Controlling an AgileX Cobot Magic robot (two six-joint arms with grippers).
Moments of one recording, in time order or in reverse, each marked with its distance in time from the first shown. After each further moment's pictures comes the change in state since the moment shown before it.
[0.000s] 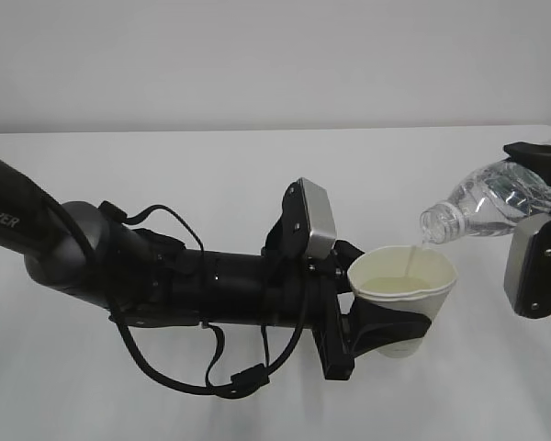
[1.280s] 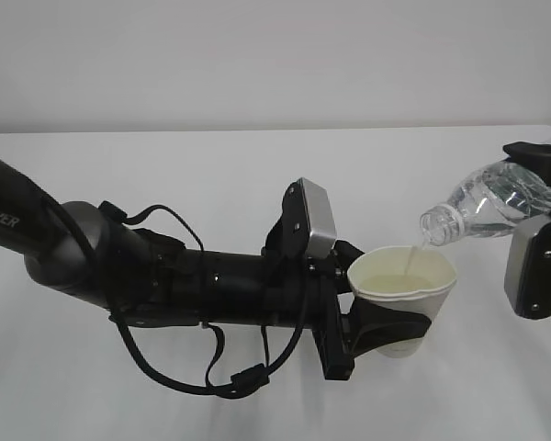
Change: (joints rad) left arm 0.000 0.000 0.000 0.000 0.000 0.000; right arm 0.000 0.000 0.000 0.000 0.000 -0.018
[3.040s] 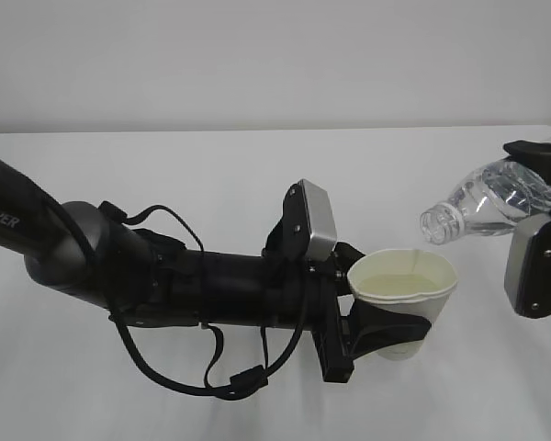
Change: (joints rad) left arm 0.000 0.000 0.000 0.012 0.000 0.000; right arm 0.000 0.000 -0.002 0.000 -0.002 -0.002
